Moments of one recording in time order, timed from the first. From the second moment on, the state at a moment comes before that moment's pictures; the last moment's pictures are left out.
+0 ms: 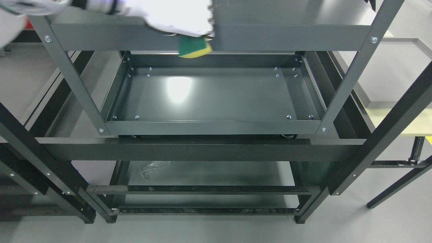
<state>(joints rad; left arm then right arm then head) -1.73 0.71 -1.03 -1.49 -0.57 -0.79 -0.60 -0.08 0.00 -0.21 0.00 -0.12 0.00 -0.07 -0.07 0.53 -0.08</state>
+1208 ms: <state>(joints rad) -1.54 1.21 -0.89 -1.65 0.17 -0.79 -0.26 -0.08 0.00 -0.21 0.00 -0.12 0.00 -0.07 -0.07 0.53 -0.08</state>
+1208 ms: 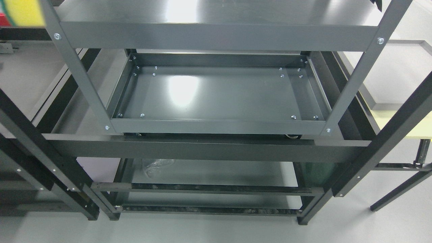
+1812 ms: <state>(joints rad) -1.07 0.51 -0.77 -1.53 -0.05 -0.68 -0.25 -0.08 0.00 -0.21 0.00 -0.12 0.00 -0.07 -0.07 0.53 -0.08</state>
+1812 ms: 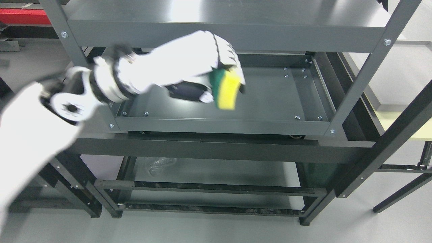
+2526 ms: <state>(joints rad) -0.64 0.14 -0.22 -1.27 -0.14 -0.53 -0.24 -0.08 0.00 -0.21 0.00 -0.12 0.00 -0.07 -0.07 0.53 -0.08</state>
